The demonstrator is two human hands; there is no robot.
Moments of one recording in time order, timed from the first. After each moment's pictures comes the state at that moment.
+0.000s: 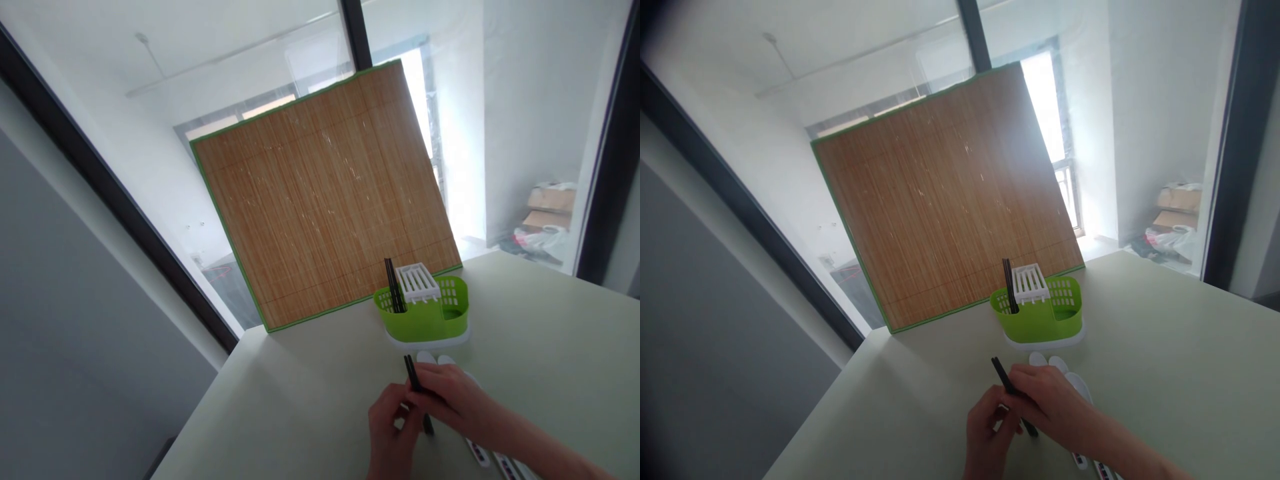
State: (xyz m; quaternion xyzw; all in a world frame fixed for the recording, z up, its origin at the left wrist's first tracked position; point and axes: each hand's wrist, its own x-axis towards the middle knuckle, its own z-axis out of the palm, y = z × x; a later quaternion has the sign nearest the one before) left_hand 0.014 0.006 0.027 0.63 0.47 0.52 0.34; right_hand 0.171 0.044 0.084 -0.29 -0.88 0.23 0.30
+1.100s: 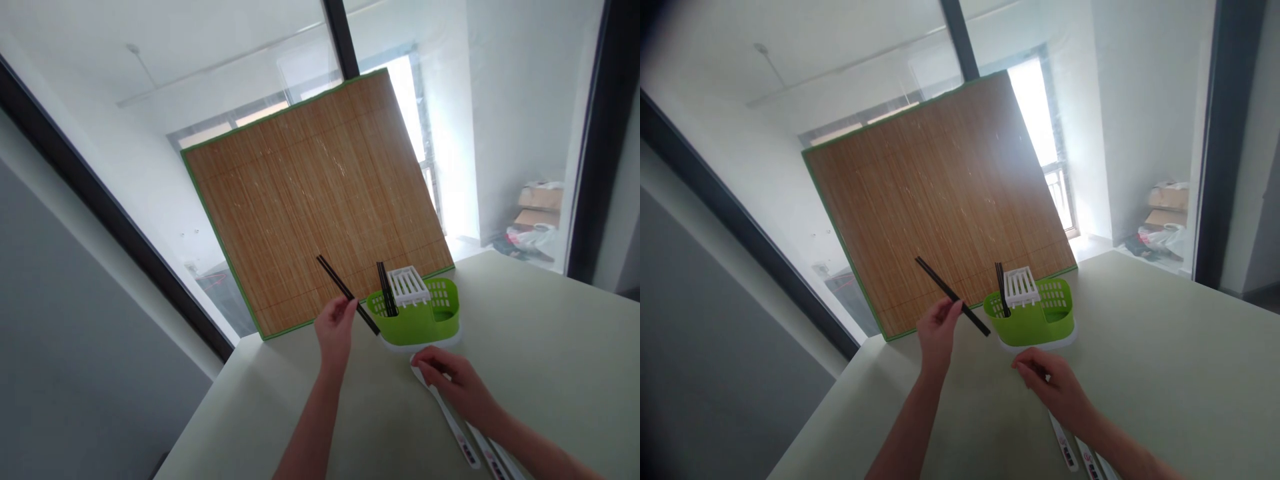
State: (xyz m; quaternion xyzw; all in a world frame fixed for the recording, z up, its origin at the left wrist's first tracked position) left_hand -0.023 0.110 0.144 0.56 0.47 0.66 0.18; right_hand 0.185 0.063 0.054 -0.35 -0.71 0.36 0.50
